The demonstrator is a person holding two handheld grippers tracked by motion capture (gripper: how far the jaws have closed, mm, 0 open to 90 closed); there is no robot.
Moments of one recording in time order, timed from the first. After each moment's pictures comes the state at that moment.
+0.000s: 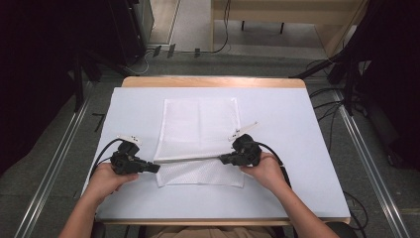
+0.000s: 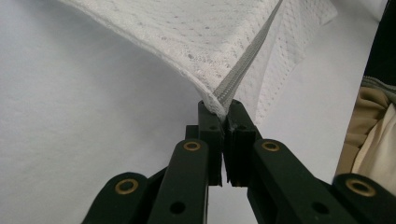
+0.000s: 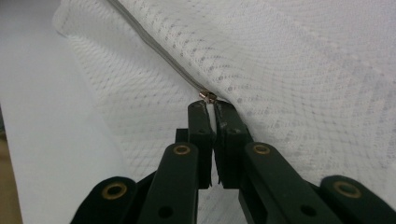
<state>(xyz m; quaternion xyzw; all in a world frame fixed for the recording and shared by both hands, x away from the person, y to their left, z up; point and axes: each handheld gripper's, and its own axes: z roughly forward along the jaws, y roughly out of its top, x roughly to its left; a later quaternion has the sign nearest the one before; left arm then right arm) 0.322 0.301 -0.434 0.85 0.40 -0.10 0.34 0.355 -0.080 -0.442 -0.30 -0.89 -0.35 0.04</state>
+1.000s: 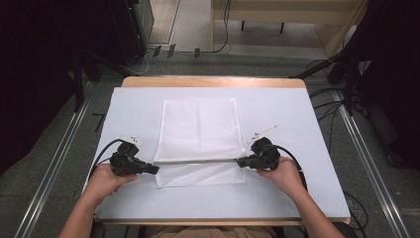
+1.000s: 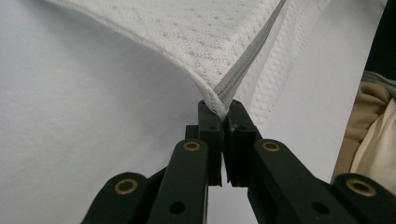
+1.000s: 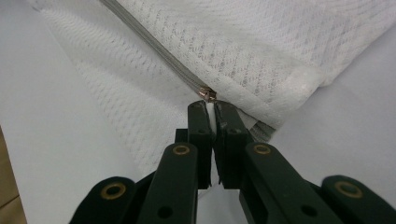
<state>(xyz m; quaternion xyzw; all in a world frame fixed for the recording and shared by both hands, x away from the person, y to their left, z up) 0.320 0.302 -0.434 0.85 0.40 -0.10 0.33 0.349 -0.129 -0.450 -0.33 -0.88 -0.34 0.04</state>
